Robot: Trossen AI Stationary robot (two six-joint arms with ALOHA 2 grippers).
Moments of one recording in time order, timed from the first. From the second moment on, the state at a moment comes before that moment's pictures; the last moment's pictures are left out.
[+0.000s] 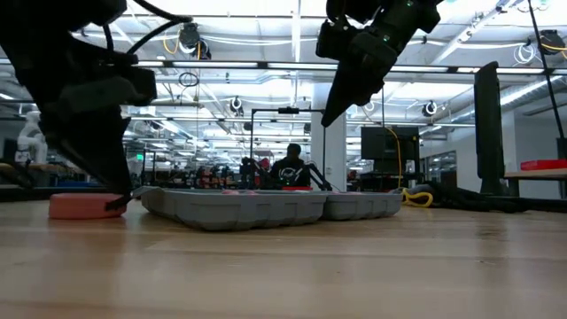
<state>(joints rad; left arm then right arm) -0.44 1.45 0.66 -0.47 -0.42 -1.15 -0.10 1.57 1.12 -0.47 -0.02 -0.04</state>
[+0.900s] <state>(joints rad) -0.54 1.34 0.75 -0.46 0.16 -1.10 -0.07 1.57 1.13 -0.46 -0.02 -0.05</state>
